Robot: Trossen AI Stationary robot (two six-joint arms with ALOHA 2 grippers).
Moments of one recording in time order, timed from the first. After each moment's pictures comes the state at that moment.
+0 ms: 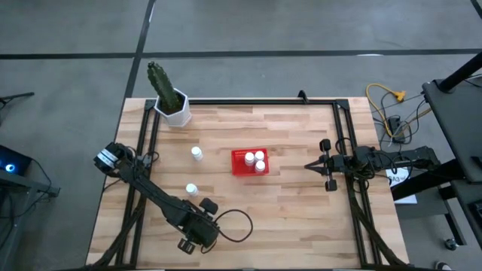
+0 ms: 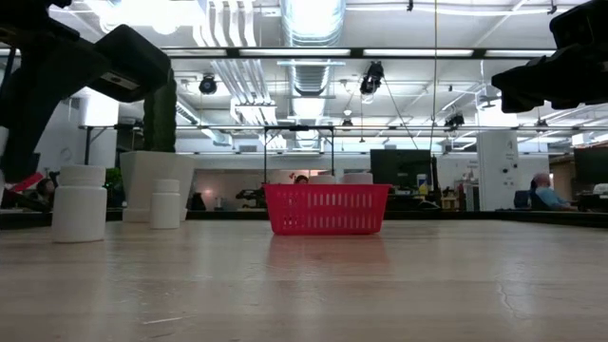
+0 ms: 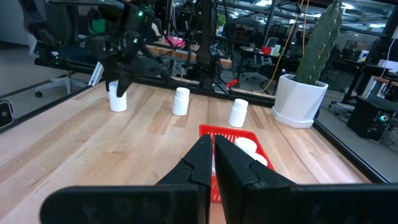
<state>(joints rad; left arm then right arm) -0.64 1.77 1.25 -0.75 0.03 -0.18 0.12 0.05 0.01 0.01 0.05 -0.13</state>
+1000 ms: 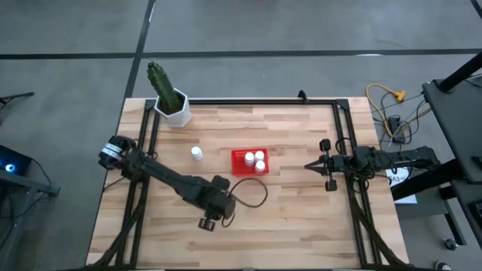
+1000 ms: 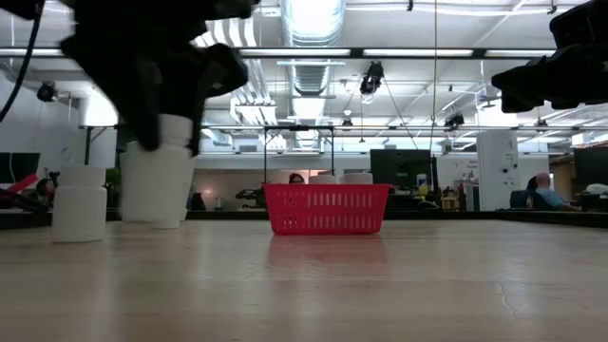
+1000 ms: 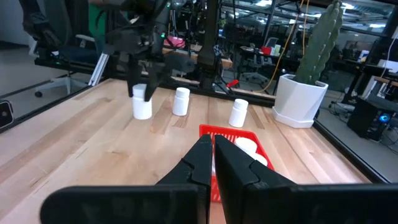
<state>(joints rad) -0.41 1.75 1.32 -0.79 -0.07 -0.11 0.12 0.05 0.01 0.01 0.05 -0.13</state>
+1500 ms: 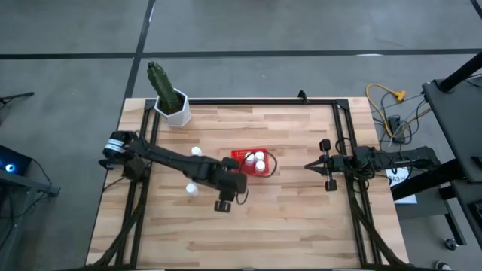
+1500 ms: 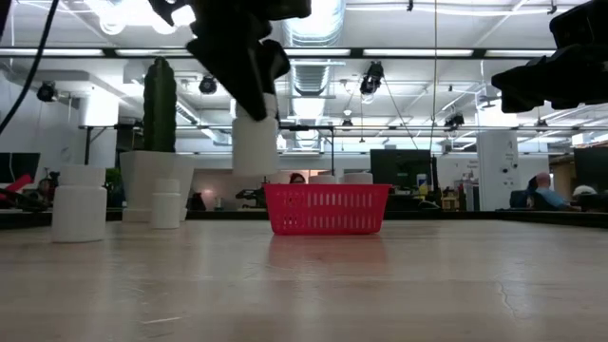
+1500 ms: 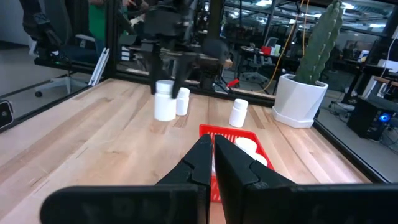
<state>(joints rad) -0.24 1.75 1.43 -0.77 -0.09 -0.05 0.12 0.05 0.01 0.01 0.05 -0.13</state>
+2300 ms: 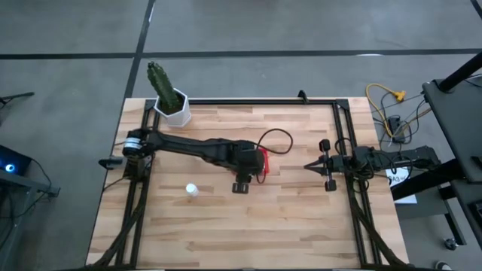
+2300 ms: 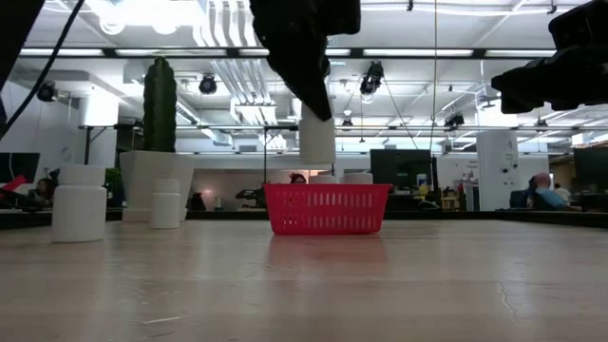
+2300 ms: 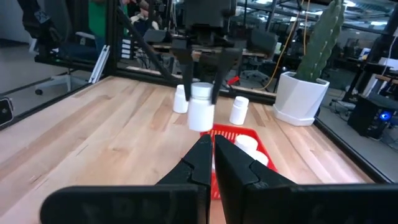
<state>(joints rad) -0.08 1.91 1.71 -0.87 -0.10 0.08 0.12 0.06 0.01 0.01 0.05 -0.13</state>
